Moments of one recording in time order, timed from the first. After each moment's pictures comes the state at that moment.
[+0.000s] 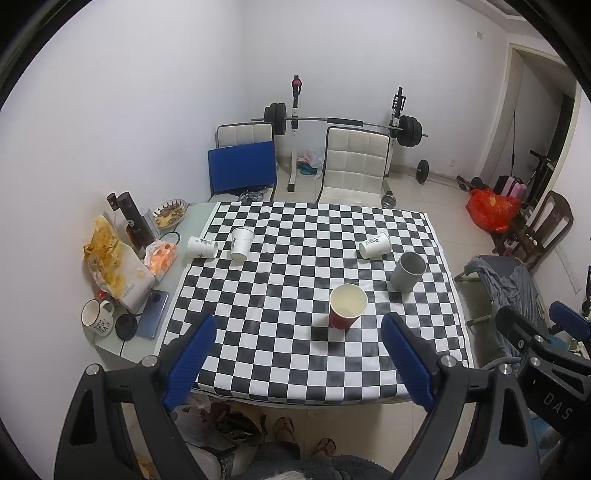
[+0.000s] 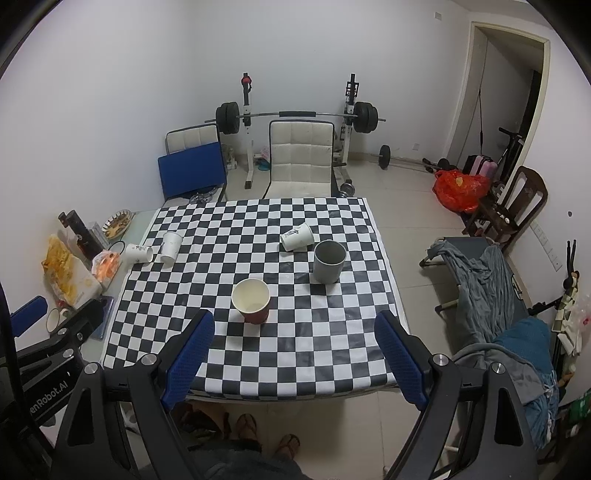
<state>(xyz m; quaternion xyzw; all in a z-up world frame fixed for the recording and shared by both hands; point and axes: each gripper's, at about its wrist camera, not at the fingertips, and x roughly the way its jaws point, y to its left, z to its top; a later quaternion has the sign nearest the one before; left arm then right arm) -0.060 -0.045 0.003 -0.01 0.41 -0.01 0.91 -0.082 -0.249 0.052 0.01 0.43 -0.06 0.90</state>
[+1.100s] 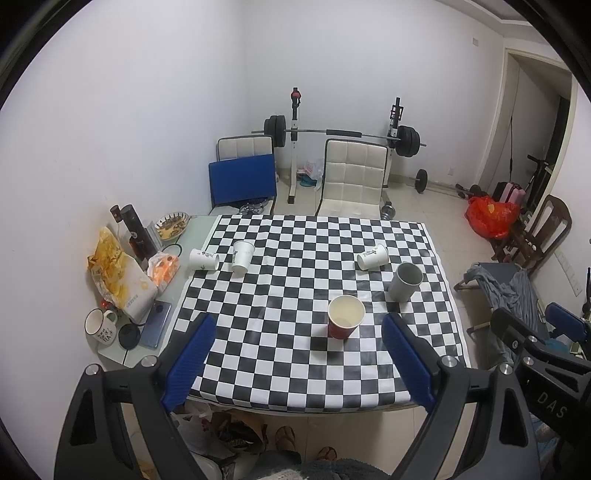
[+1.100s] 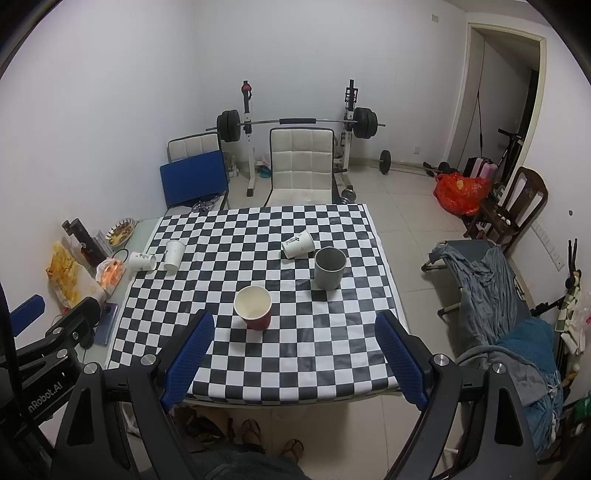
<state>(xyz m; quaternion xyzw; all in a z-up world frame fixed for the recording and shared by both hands) -0.055 -0.046 0.025 -0.01 0.40 -0.01 0.92 -0.087 -0.249 0.049 0.02 0.43 -0.06 0.90</state>
